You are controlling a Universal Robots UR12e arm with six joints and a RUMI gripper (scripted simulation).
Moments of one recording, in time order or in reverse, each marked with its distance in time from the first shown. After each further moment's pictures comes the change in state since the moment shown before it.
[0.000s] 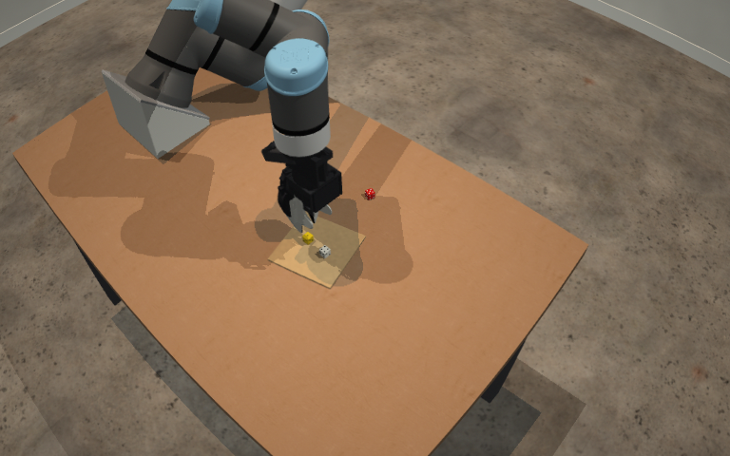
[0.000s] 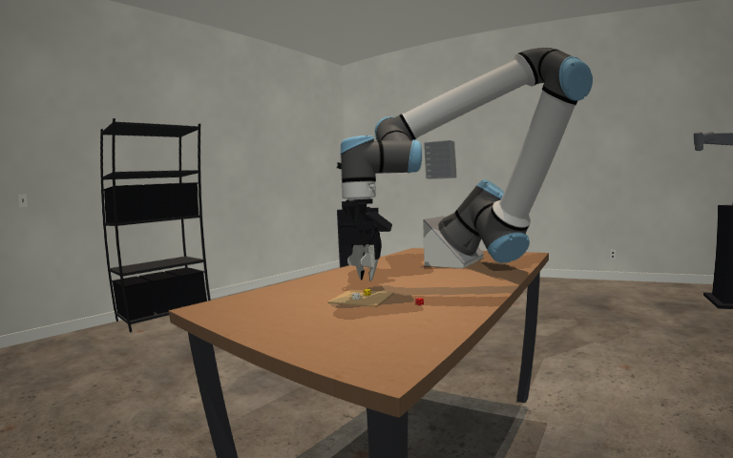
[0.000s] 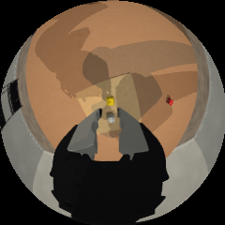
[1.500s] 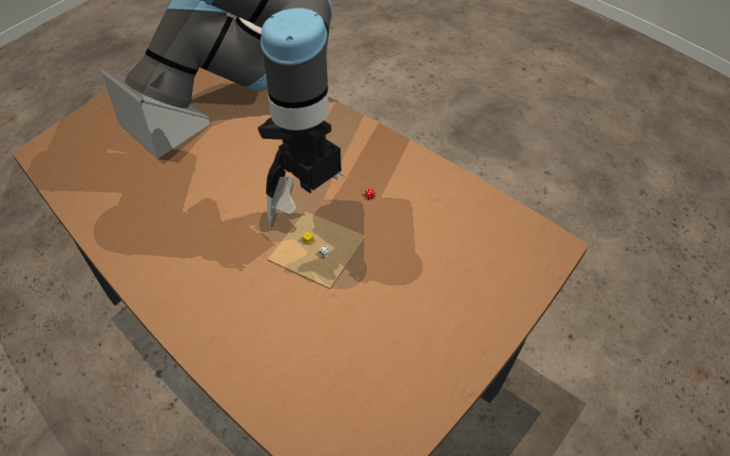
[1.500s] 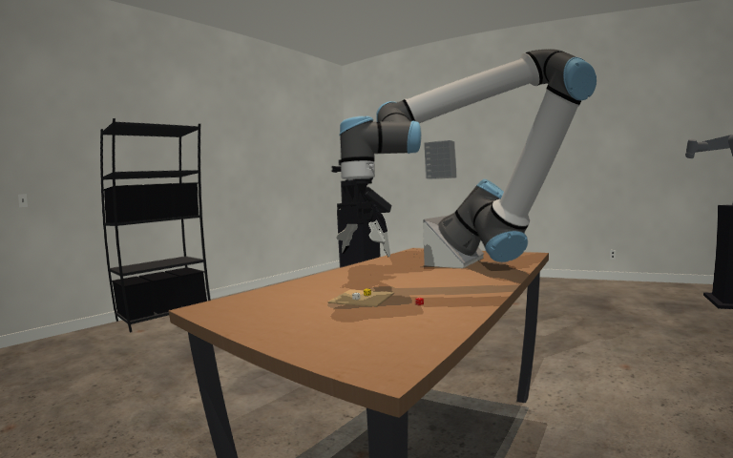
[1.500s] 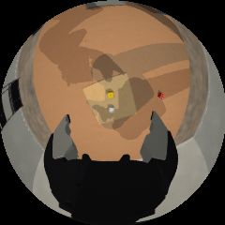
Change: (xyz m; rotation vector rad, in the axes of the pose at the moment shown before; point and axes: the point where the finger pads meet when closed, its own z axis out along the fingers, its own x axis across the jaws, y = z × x) arm 0.000 0.000 -0.054 0.001 0.001 0.000
